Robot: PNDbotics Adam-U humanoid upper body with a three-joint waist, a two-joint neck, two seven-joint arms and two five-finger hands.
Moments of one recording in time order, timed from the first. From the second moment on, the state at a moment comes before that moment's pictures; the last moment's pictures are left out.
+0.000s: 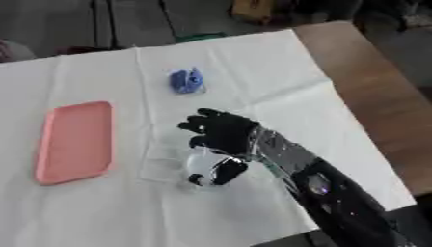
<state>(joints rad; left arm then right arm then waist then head) -0.18 0.24 -0.02 -1.93 0.10 -0.10 -0.16 -0.42 -0.40 0.43 -1.53 1.37 -0.44 0.27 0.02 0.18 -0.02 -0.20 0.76</state>
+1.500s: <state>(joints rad) -0.18 0.24 -0.02 -1.93 0.10 -0.10 -0.16 -0.45 -0.41 0.43 -1.57 1.30 -0.47 0.34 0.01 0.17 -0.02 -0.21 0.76</state>
